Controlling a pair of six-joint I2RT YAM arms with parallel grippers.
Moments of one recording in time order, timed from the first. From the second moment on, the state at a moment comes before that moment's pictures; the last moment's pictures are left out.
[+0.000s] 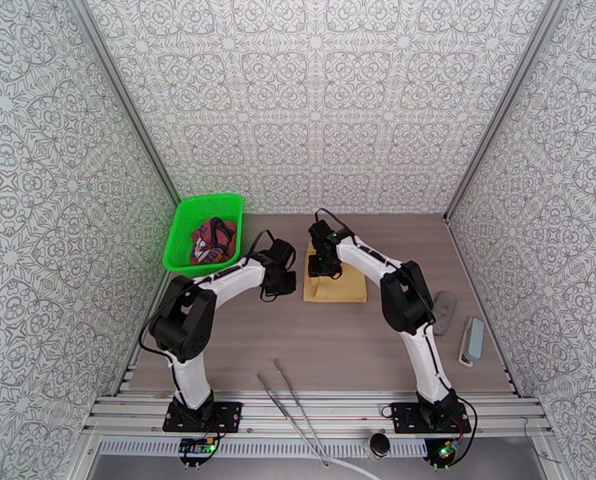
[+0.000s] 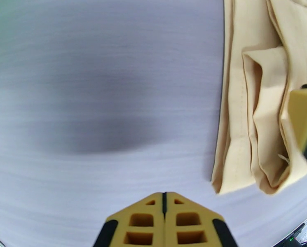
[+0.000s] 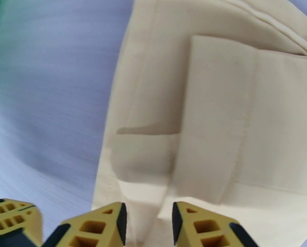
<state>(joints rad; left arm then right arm) -0.49 1.83 1.28 -0.65 0.07 -0.59 0.59 2.29 1.97 -0.93 -0.09 0.45</state>
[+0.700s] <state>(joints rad) -0.46 1.79 1.24 -0.65 0.05 -0.58 0.62 2.47 2.17 -1.00 -0.04 0.46</state>
